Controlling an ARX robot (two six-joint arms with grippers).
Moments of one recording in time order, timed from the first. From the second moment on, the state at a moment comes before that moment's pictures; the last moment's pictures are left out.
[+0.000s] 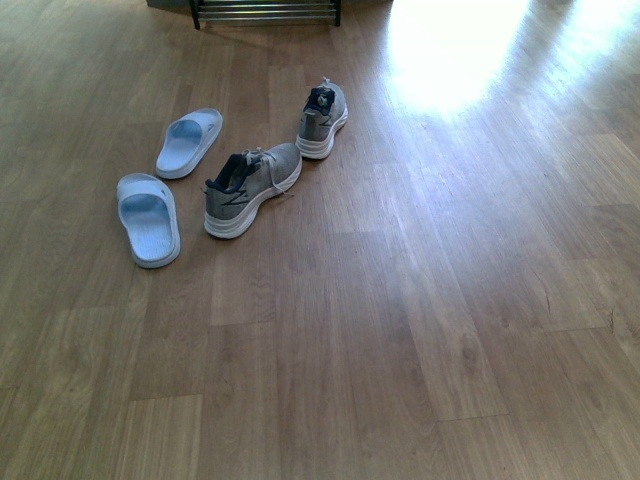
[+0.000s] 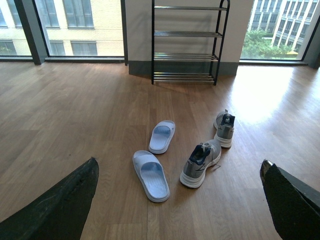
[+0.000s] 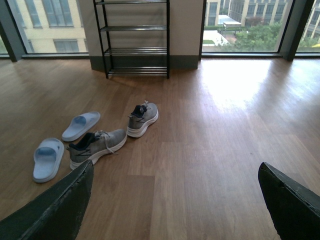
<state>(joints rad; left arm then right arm) 0.00 0.02 0.01 0.00 0.00 0.00 0.00 0.00 0.02 0.00 0.00 0.00</state>
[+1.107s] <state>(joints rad) 0.00 0.02 0.01 0.00 0.00 0.00 0.00 0.00 0.02 0.00 0.00 0.00</state>
